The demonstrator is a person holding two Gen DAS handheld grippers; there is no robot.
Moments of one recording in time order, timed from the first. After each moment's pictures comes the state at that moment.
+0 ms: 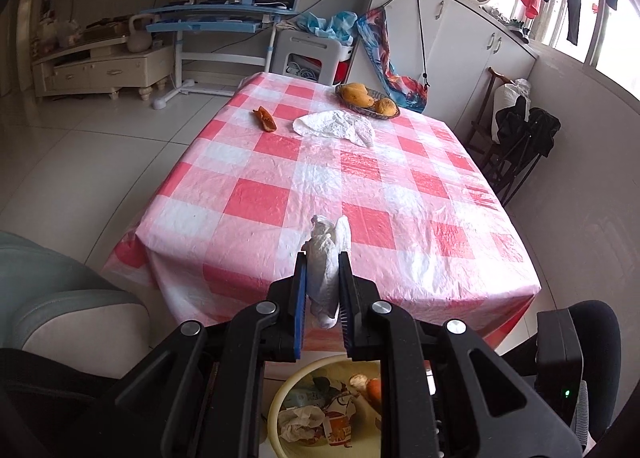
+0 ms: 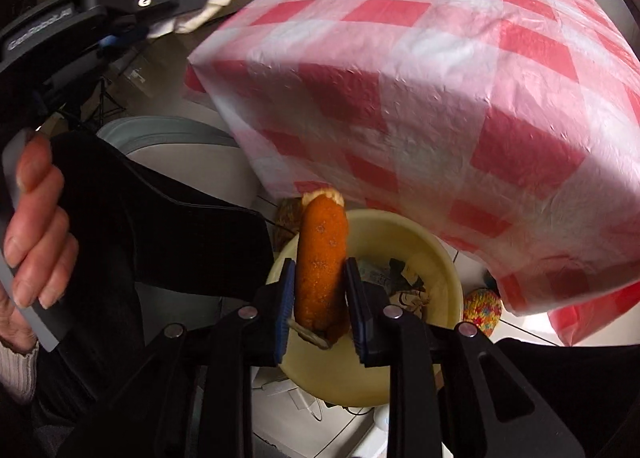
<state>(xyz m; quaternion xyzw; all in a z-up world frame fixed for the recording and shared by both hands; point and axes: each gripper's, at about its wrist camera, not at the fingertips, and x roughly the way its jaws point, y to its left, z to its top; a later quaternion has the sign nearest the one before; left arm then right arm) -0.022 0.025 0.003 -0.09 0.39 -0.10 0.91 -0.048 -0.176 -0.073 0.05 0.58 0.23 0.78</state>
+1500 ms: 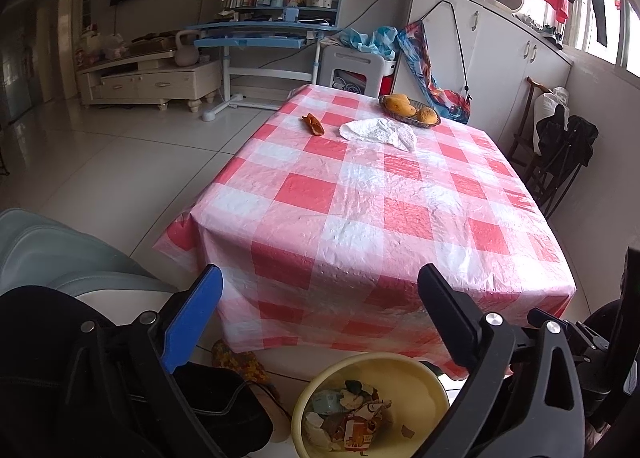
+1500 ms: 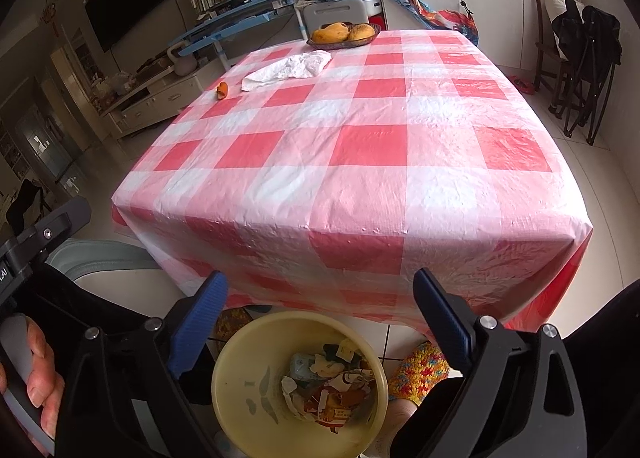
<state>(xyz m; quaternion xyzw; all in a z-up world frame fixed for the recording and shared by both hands) -0.049 0.024 -0.001 -0.06 0.37 -0.01 0.93 -0.041 -0.231 -0.043 0.10 0.45 0.08 0.89</state>
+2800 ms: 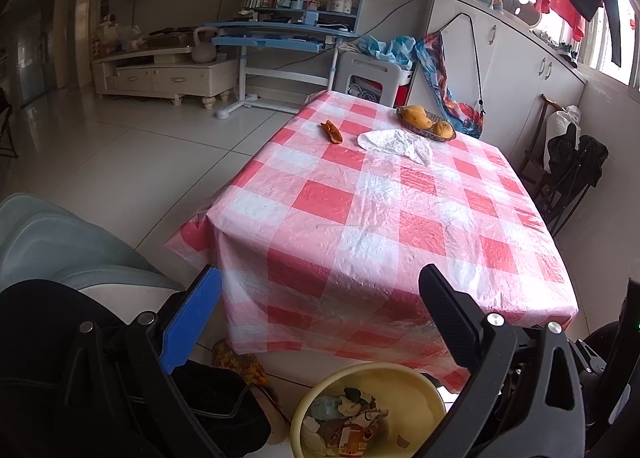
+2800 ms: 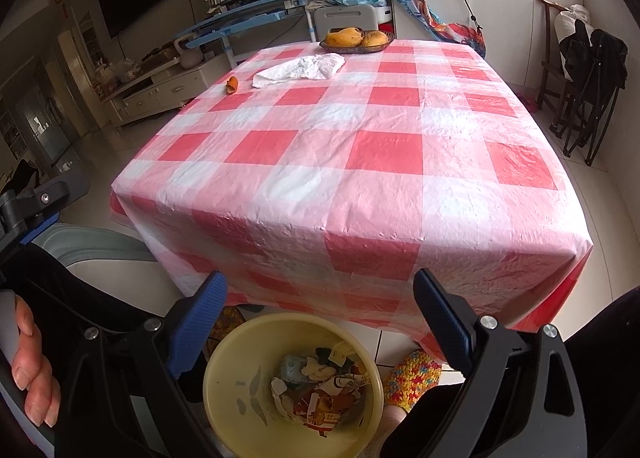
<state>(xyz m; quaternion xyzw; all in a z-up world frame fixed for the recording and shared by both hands) -0.044 0.035 -0.003 -0.09 0.36 0.02 0.93 -0.041 -0.219 -0.040 0.06 0.44 0.08 0.89</state>
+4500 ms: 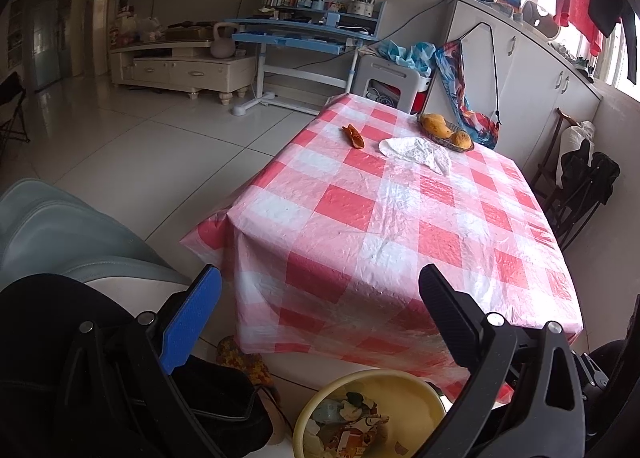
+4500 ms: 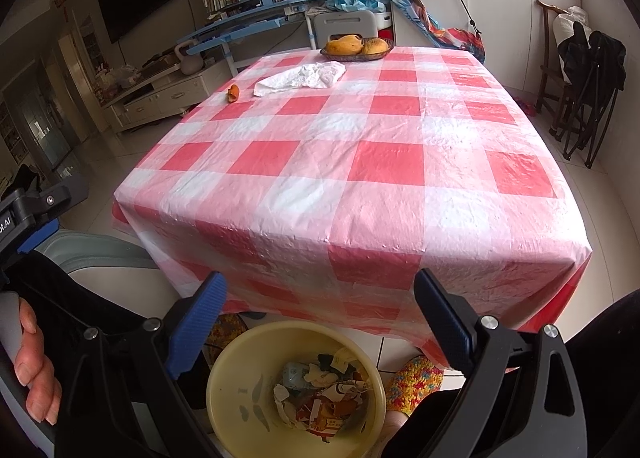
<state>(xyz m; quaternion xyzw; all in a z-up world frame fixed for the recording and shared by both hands) -0.041 0.047 -0.004 -0.11 0.36 0.05 0.93 -0.037 -0.219 -0.037 0.06 0.43 0.08 0.90</state>
